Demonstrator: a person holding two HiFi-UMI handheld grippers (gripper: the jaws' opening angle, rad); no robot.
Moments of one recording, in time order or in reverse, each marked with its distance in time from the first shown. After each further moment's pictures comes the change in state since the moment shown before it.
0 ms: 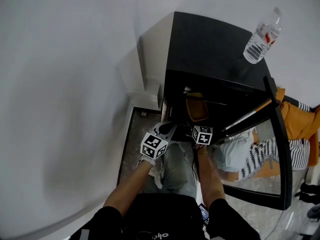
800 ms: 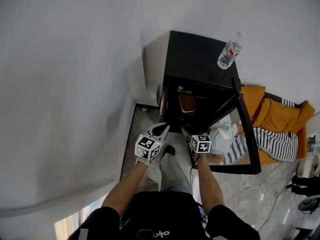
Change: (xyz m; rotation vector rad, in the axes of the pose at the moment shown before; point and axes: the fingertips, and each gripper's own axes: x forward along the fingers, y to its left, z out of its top) left arm -0.136 -0.111 0.142 -0.038 0.015 0.036; right arm -0.232 0.074 0.087 0.002 0.088 0.116
